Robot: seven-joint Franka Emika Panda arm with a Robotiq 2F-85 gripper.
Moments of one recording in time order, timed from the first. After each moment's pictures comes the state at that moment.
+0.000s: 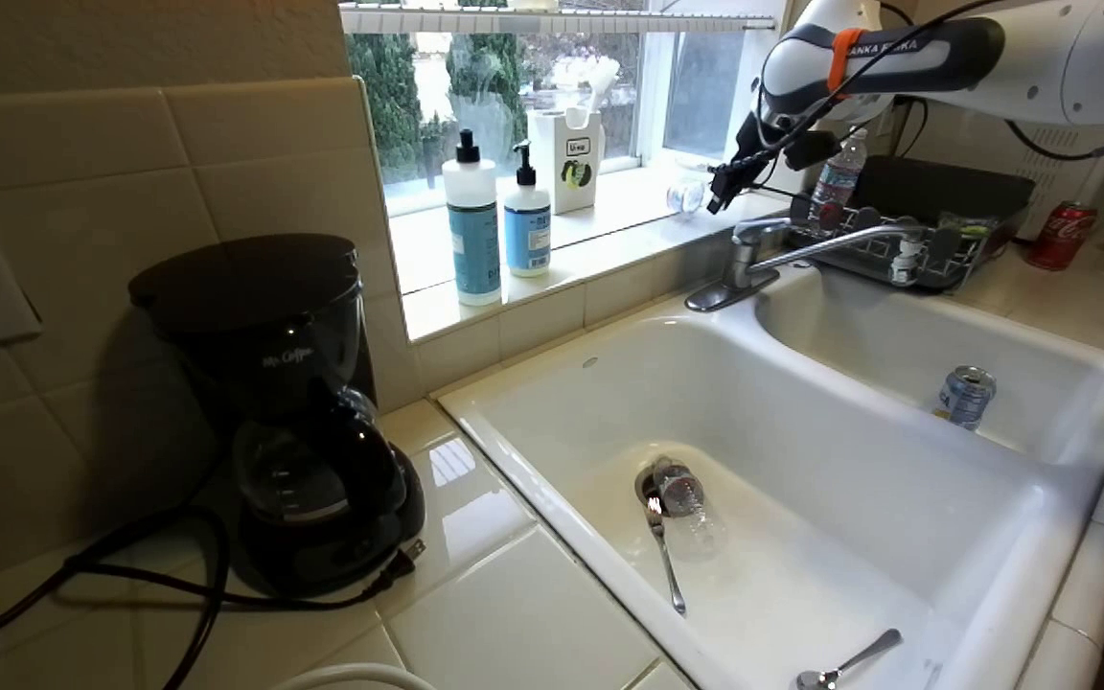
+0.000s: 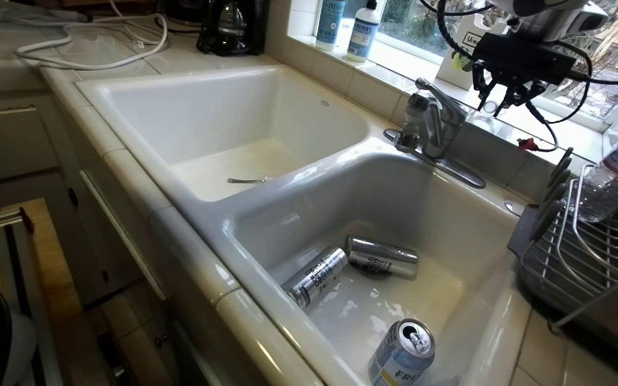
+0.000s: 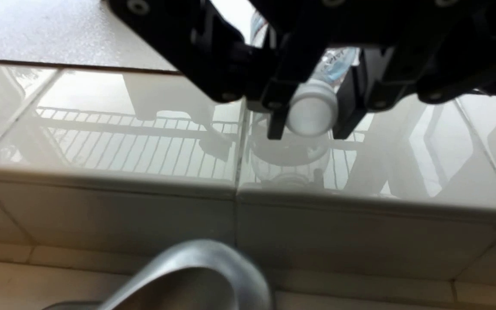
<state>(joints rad) -0.17 0.85 -0.08 -0.85 0.19 2.11 -0.44</state>
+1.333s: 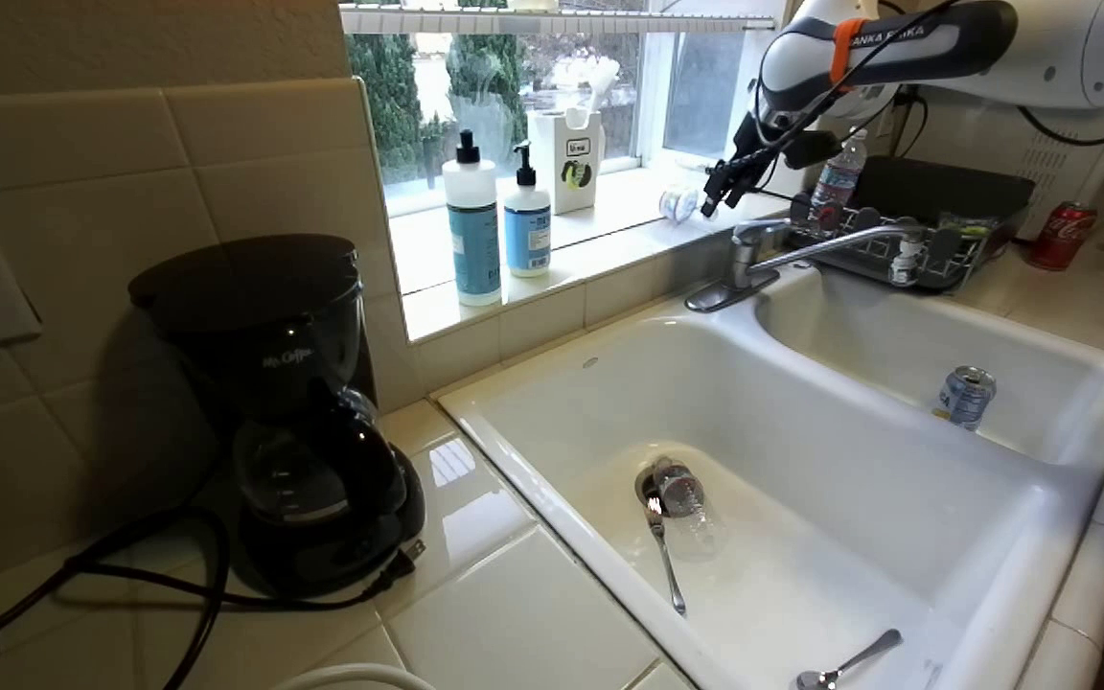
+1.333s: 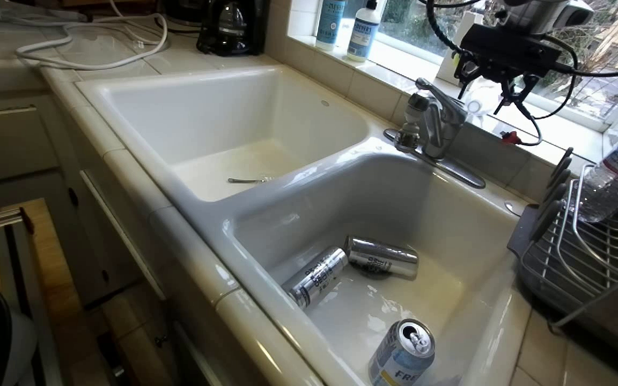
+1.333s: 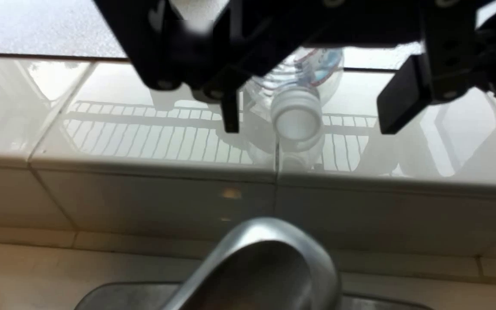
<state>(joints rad) -0.14 0.77 -0.08 -0.97 0.19 2.12 -0.41</state>
